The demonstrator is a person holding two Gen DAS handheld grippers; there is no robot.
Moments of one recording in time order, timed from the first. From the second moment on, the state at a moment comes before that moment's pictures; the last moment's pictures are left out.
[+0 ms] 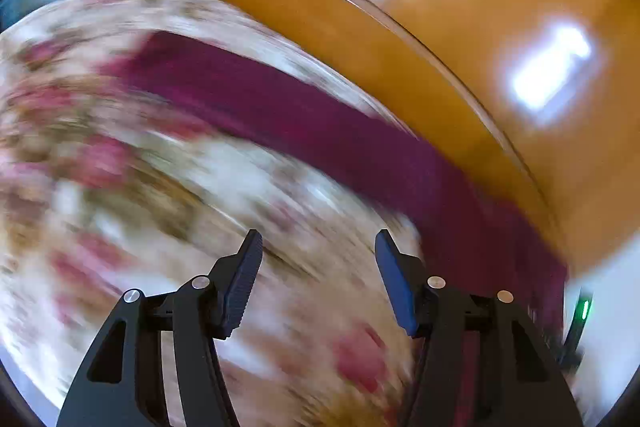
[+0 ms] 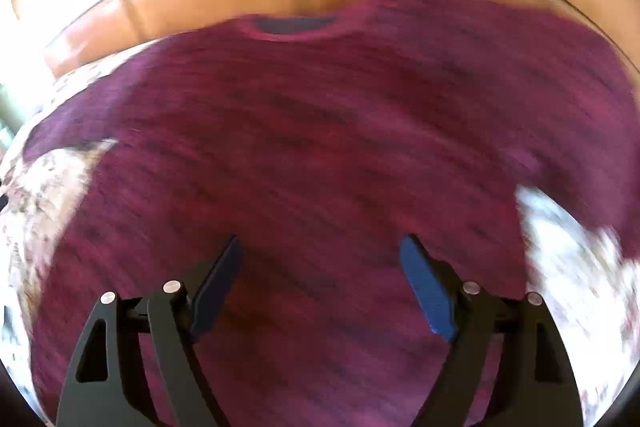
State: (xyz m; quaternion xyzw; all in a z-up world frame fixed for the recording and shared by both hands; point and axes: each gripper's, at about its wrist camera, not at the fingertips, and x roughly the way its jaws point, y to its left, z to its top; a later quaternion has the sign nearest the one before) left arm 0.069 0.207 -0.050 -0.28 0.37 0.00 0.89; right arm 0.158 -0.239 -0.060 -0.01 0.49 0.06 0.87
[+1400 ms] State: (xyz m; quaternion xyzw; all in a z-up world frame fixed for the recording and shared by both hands) left arm 0.082 -0.004 -0.102 -0.08 0.46 -0.12 0.88; right arm 0.112 -0.610 0.037 0.18 0.37 -0.25 0.88
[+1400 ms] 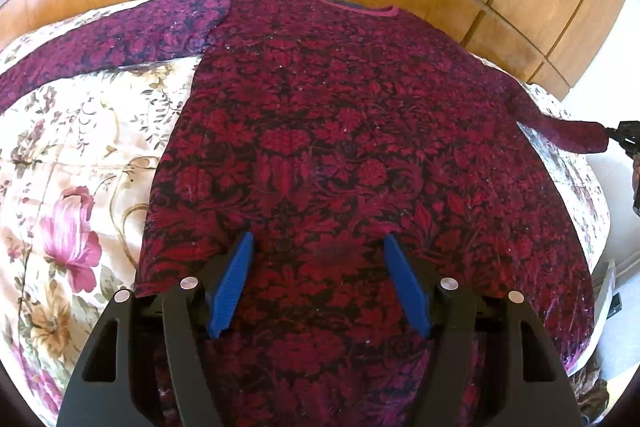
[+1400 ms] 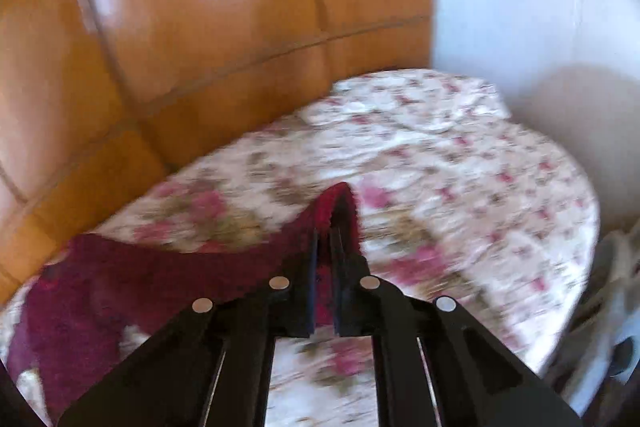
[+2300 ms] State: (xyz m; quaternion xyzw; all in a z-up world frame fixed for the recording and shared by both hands) left arm 0.040 0.058 -0.067 -0.16 0.44 -0.08 0.88; right arm 0.189 -0.461 -0.043 0.37 0.36 -0.04 0.86
